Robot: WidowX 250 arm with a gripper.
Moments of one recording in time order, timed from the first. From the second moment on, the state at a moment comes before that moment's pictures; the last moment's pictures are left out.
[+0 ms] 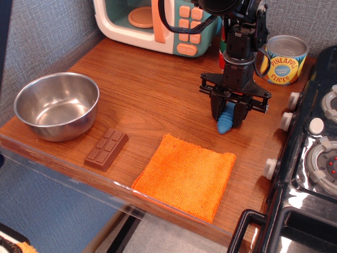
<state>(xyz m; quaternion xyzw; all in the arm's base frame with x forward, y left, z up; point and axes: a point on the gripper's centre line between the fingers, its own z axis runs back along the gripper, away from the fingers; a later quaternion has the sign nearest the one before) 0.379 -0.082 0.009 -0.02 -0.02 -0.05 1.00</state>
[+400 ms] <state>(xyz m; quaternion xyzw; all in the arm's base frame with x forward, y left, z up) 0.367 -0.051 0.061 -0.04 -0.06 -0.04 1.00</state>
